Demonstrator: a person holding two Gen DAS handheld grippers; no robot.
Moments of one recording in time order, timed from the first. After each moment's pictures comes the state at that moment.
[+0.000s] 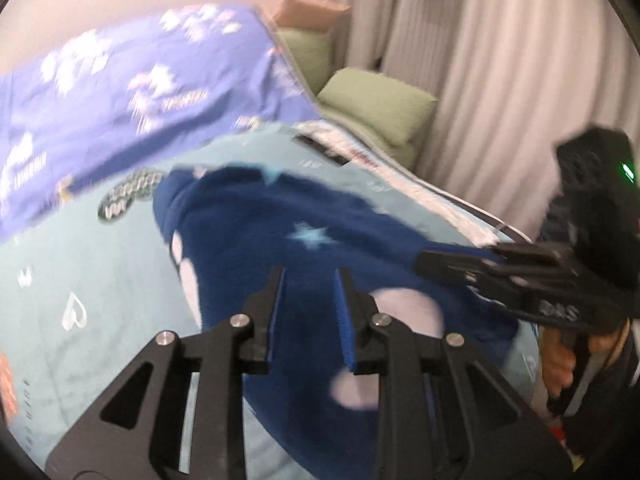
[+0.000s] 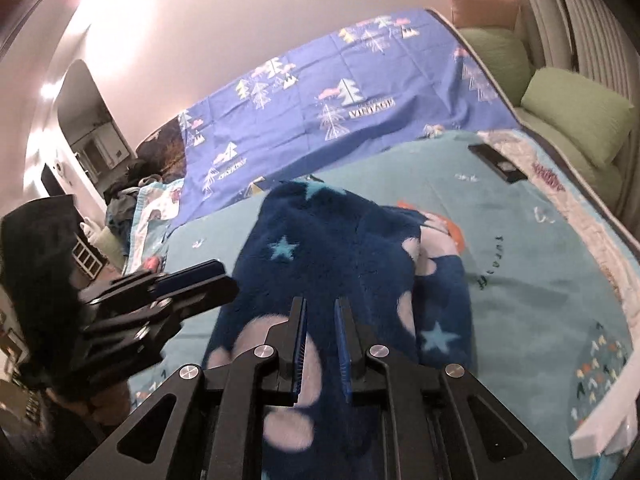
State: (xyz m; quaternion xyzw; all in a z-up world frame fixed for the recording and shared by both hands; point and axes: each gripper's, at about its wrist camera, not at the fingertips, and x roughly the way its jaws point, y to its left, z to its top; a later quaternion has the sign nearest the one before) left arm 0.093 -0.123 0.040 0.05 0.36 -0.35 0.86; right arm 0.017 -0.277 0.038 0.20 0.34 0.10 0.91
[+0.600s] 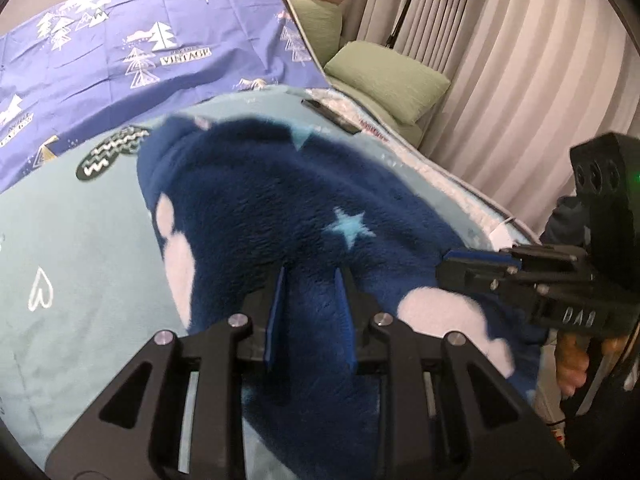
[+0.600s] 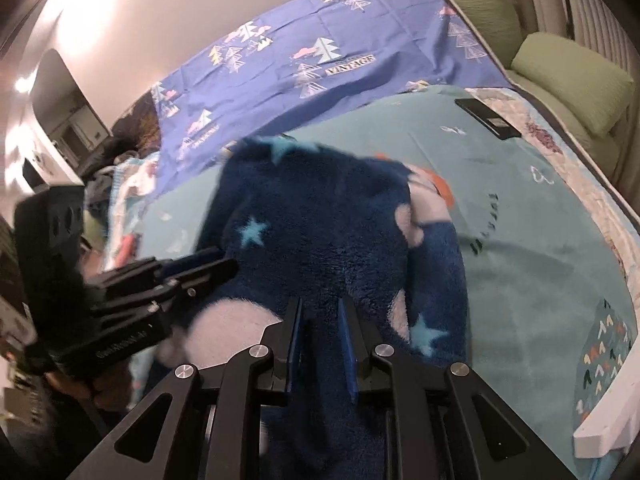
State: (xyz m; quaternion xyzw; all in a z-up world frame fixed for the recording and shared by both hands) left arm 0.113 -0.128 0.012 0.04 0.40 -0.36 0.84; right arm 0.032 -0.283 0.038 0.19 0.39 0.10 0.90
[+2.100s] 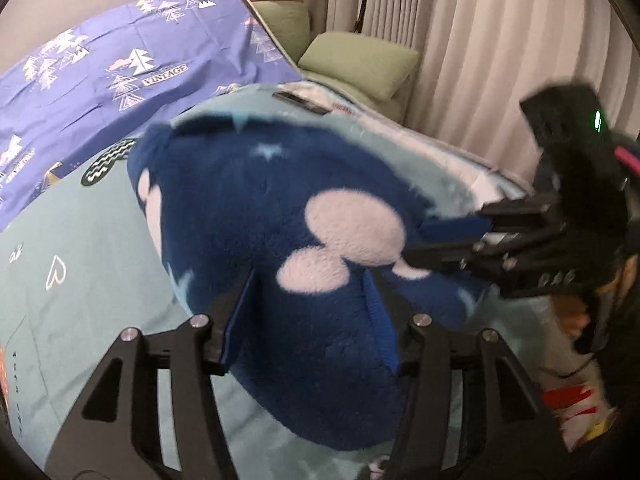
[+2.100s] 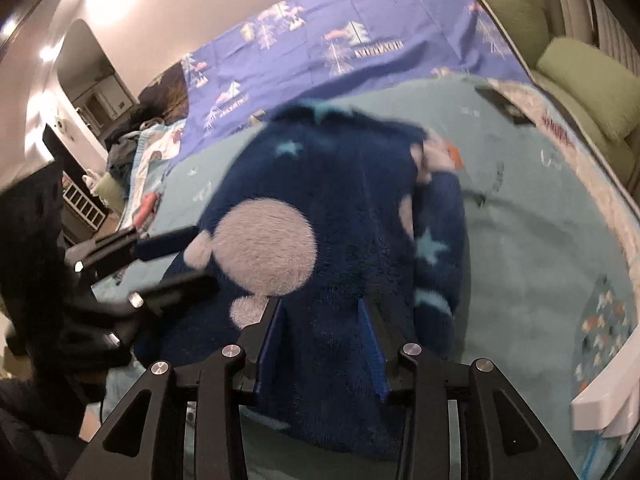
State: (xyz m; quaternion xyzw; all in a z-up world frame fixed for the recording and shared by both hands) left arm 0.030 -0.134 -0.006 0.13 0.37 -0.36 0.85; right arm -0.012 -0.270 -0.012 0.16 0.42 0.13 0.88
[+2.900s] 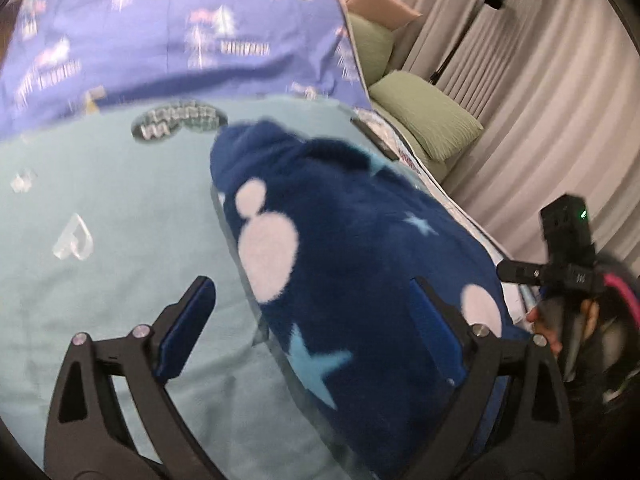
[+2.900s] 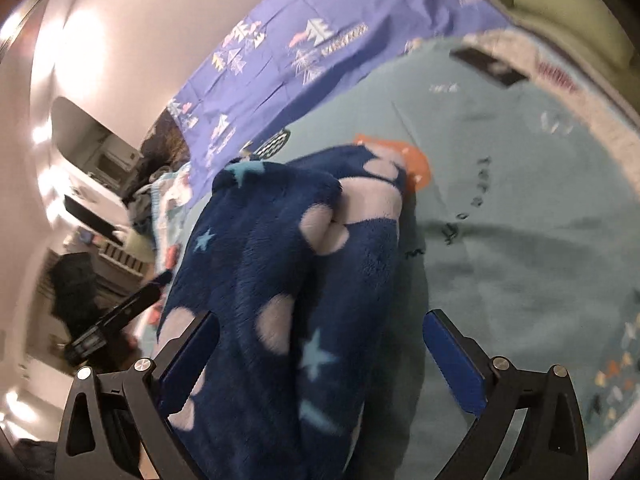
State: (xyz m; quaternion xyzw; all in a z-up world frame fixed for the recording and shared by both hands) left arm 0.135 -0.072 -0.016 -0.06 0.43 -0.31 0.84; right arm 0.072 -0.366 -0.044 0.32 0.42 0.21 0.82
